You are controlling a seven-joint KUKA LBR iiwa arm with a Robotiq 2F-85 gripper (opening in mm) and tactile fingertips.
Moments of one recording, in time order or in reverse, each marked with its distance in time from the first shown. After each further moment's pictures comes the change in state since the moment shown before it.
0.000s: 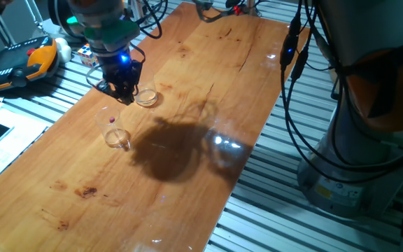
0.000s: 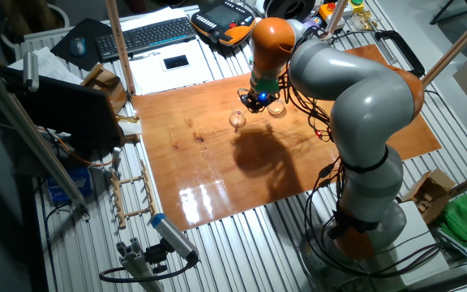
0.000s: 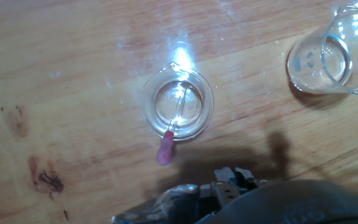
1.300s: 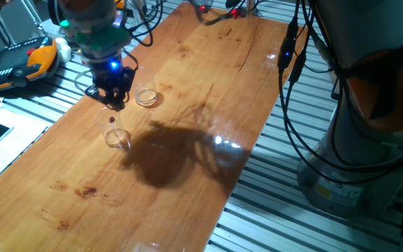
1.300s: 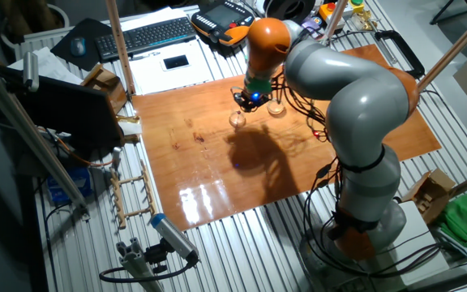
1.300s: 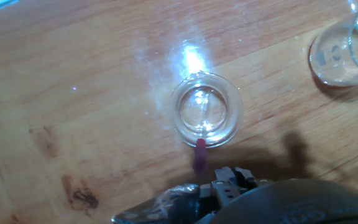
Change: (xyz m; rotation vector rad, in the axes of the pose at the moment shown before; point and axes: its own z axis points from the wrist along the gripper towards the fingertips) arm -0.006 0.032 0.002 -0.037 -0.003 0.093
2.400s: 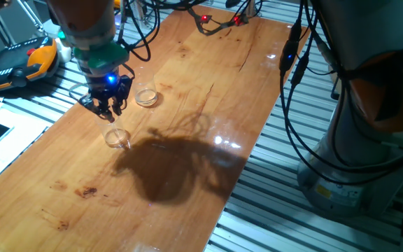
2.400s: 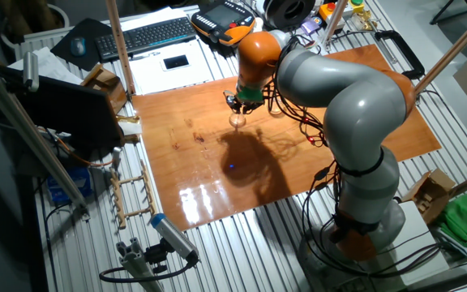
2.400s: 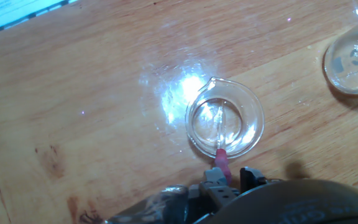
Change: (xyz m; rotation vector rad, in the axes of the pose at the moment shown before) arm -0.003 0.017 0.020 0.012 -0.100 0.025
